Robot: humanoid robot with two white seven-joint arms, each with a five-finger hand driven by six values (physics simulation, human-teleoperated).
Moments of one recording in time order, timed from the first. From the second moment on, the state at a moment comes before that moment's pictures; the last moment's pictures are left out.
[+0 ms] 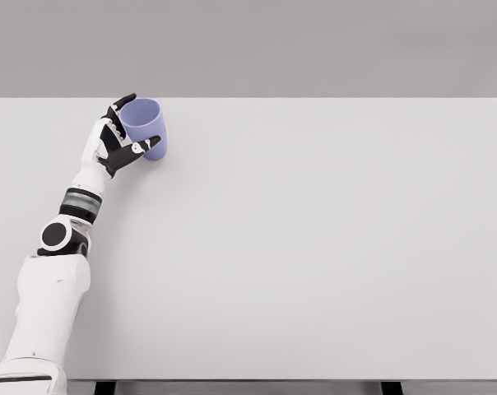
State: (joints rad) left arm -0.46 0.10 0.03 -0.84 0.26 -0.40 -0.34; right arm 0.00 0.00 -0.20 0.05 -0.06 -0.07 0.09
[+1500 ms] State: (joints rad) left arm -0.47 0.11 0.04 -0.84 0.26 -0.40 -0.34; right arm 0.00 0.00 -0.20 0.05 -0.06 -0.07 0.09
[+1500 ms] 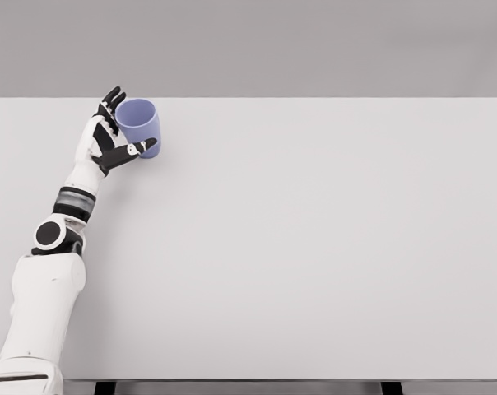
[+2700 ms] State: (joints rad) left arm -0.30 0.34 0.05 -1.06 0.33 -0.45 -0.34; right arm 0.00 0.00 -0.20 0.05 -0.06 -0.07 0.09
